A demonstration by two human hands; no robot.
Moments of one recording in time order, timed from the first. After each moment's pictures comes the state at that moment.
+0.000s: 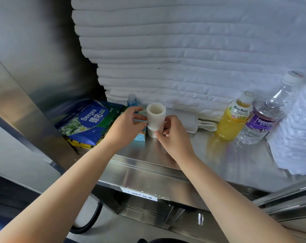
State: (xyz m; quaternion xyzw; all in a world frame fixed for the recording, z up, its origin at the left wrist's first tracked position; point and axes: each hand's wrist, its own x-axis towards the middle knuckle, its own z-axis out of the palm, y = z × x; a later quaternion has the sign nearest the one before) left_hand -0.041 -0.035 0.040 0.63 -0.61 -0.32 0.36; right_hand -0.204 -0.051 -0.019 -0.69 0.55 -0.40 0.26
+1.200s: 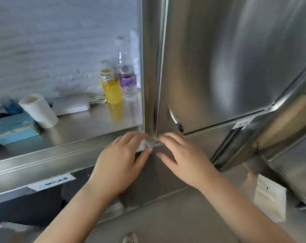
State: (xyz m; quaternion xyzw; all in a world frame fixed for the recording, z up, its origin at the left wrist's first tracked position) left_hand -0.240 0.173 0.041 0.37 -0.90 -0.11 0.20; right_hand -0.419 0.240 0.018 -0.71 0.67 -0.22 0.01
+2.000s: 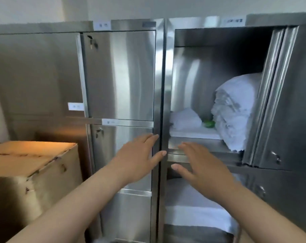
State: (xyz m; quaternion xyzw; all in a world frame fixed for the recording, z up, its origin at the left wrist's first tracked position) left_hand -0.925 0.615 0.212 -0.22 -0.95 -0.11 0.19; right_hand -0.905 0.821 0.187 -0.21 0.94 -0.12 -0.23
